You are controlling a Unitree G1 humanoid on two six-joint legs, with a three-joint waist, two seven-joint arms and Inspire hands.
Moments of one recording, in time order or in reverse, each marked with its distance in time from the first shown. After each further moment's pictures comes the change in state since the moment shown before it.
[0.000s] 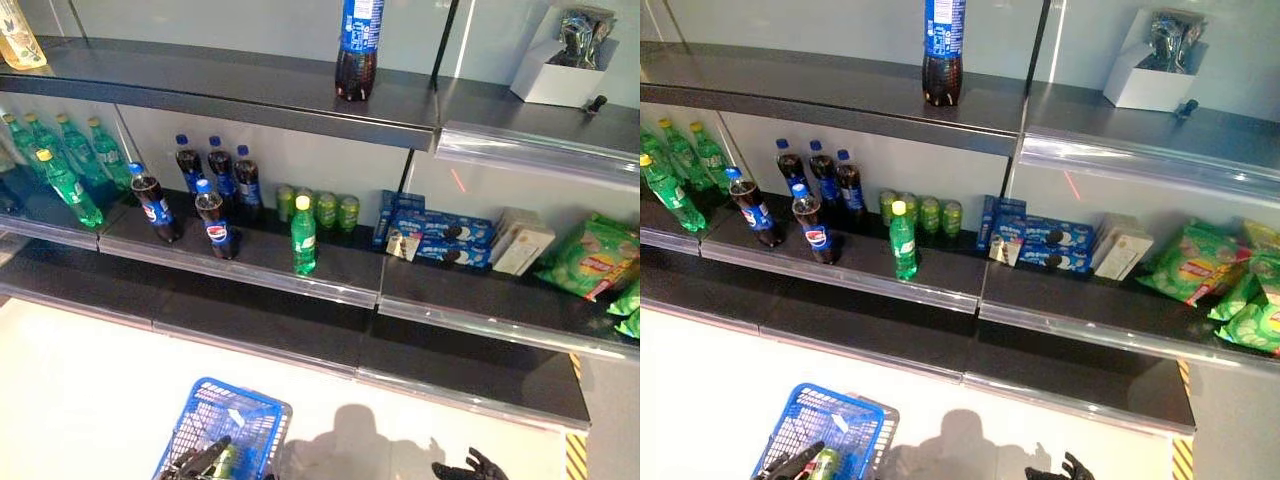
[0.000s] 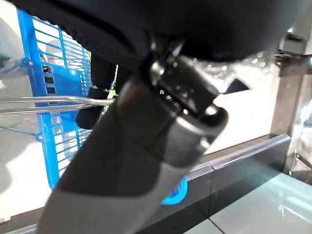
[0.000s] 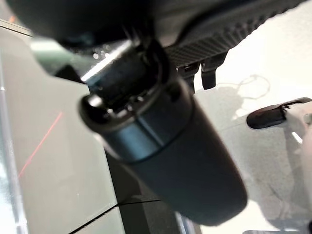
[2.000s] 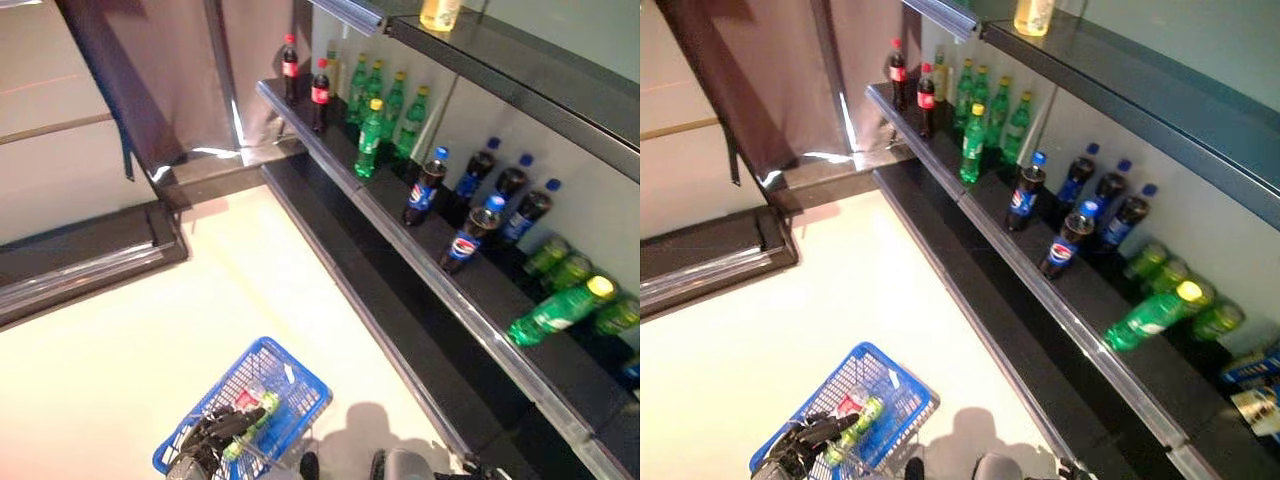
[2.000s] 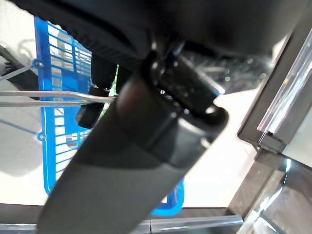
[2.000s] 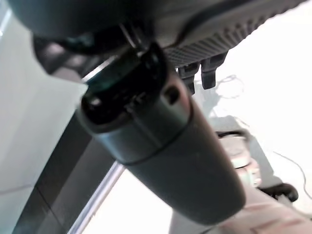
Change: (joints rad) left arm -0.138 0.038 -0.193 0.055 0.078 0.008 -0.180; right arm -0.035 -0.019 0.045 0.033 -0.076 0.025 0.050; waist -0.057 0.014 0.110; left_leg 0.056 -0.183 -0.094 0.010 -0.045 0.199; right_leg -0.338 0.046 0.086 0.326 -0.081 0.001
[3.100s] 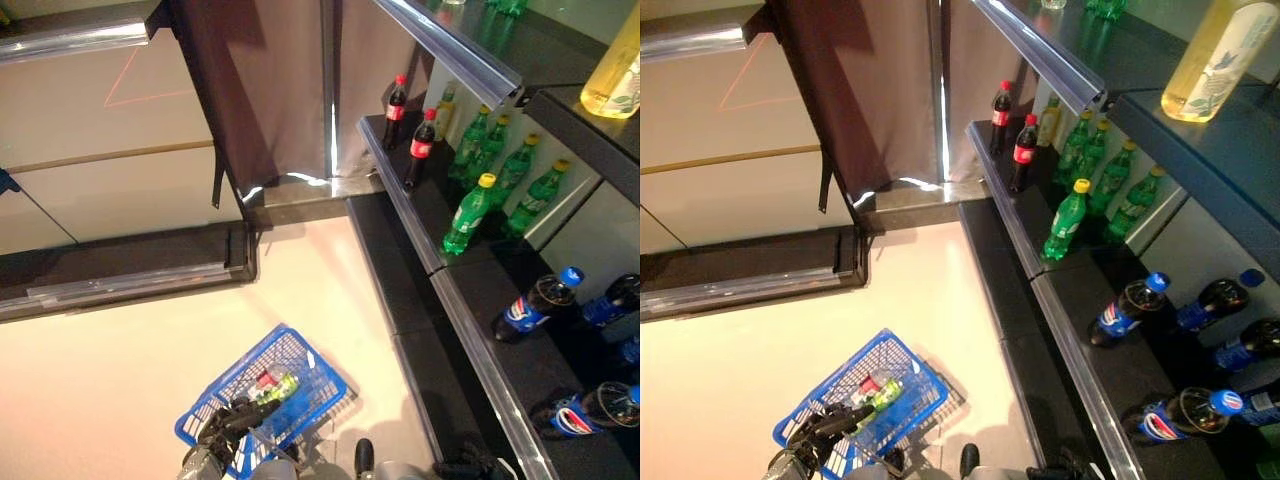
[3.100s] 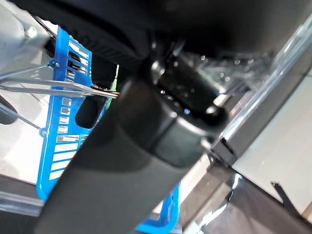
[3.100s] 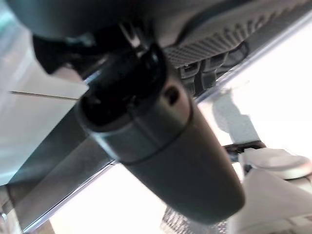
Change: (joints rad) left arm -0.011 -0.067 0.006 -0.047 0.007 -0.019 -0.049; right arm -0.027 -0.030 0.012 0.035 0.011 -0.037 -0.005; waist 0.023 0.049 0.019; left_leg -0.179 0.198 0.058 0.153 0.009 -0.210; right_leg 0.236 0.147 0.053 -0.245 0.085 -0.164
